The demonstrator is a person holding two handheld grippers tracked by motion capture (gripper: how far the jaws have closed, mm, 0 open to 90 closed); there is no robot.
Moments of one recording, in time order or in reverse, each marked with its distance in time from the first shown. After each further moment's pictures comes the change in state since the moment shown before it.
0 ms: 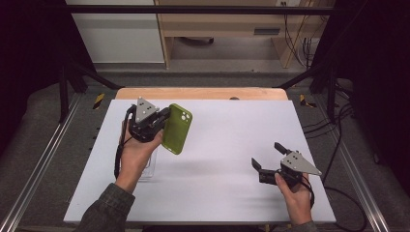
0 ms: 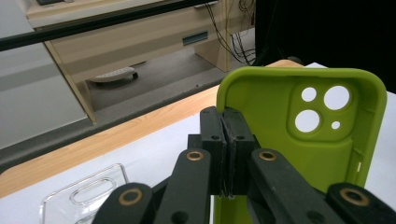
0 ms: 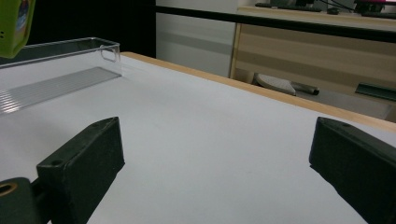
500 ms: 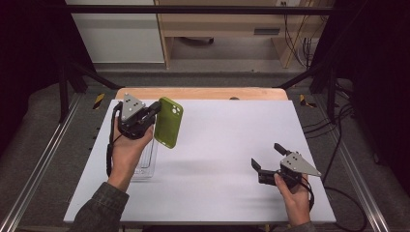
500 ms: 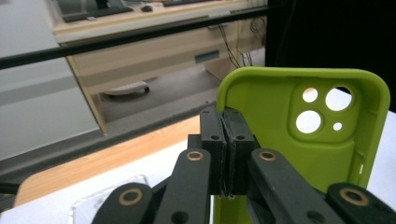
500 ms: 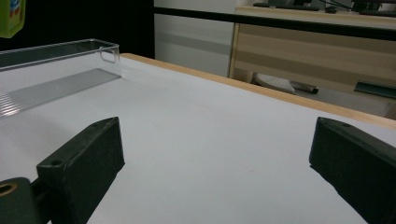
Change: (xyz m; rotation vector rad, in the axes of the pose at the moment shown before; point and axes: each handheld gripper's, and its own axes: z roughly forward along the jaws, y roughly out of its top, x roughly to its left) left arm 0.018 0.004 -0.015 -0.075 0.049 -0.040; right arm 0.003 -0.001 -0.001 -0.004 -0.005 0.013
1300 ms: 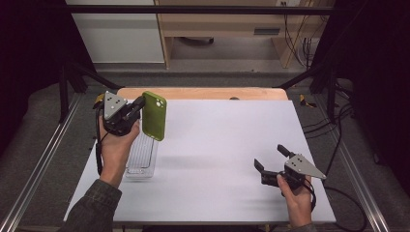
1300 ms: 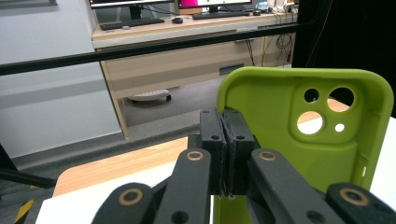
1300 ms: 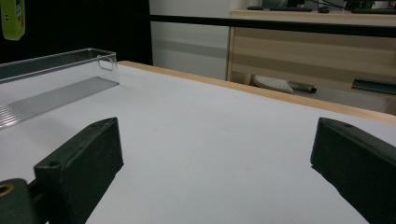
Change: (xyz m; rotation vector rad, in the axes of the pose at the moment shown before) left arm 0.033 -0.009 -0.006 -0.053 0.091 -0.051; right arm -0.004 -0.003 -0.007 -0.021 -0.012 0.043
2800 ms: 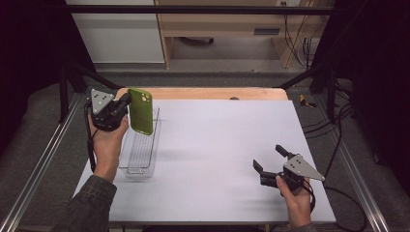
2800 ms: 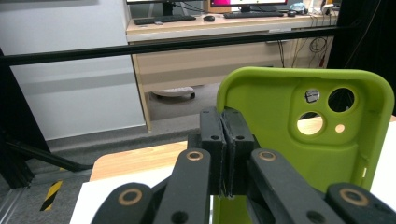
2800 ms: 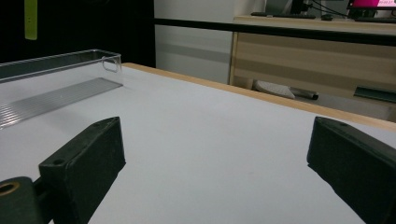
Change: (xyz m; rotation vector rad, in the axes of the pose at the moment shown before) left arm 0.036 -0.010 0.007 0.004 0.112 -0.044; right arm 0.003 -0.002 0.000 -0.021 0.012 -0.023
